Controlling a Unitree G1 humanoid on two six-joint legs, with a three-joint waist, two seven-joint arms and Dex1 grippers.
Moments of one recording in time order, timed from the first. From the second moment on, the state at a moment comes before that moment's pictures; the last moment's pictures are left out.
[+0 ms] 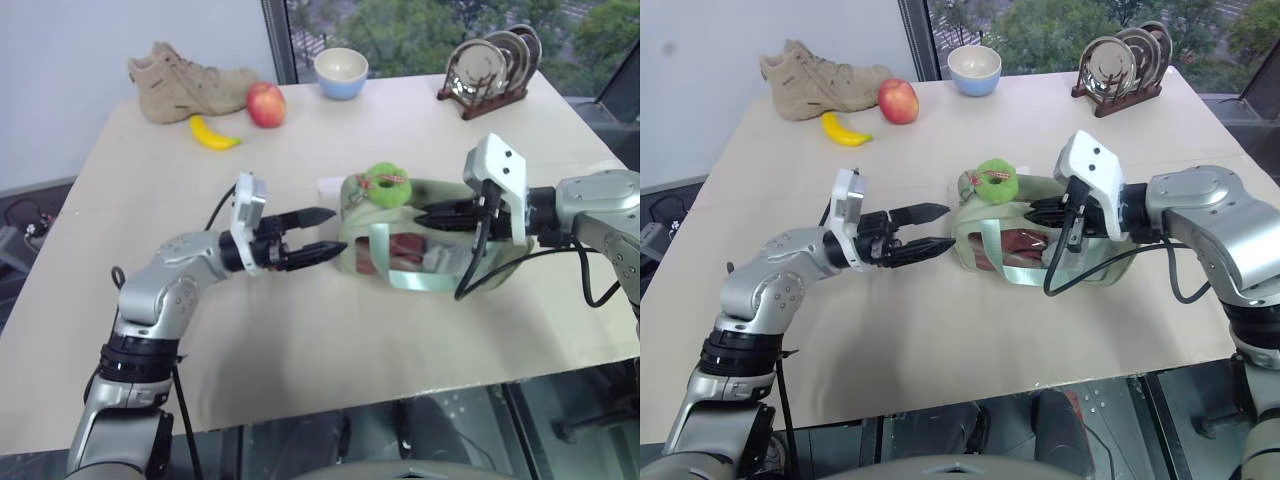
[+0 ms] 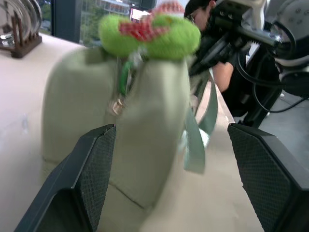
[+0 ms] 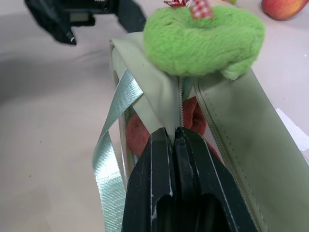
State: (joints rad) left arm -0.42 0.62 0.01 -0.10 -0.73 0.50 -1.08; right arm -0.72 -0.84 0.11 -0.41 0.55 0.94 0.96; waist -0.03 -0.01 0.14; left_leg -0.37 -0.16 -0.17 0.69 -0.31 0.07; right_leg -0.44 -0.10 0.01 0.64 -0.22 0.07
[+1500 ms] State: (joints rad) left arm -0.40 0.48 -0.05 -0.11 -0.45 0.32 -0.99; right arm -0.84 -0.95 0.28 -0.48 0.09 0.42 0.92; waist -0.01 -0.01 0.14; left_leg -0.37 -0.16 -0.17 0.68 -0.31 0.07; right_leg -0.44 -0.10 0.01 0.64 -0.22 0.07
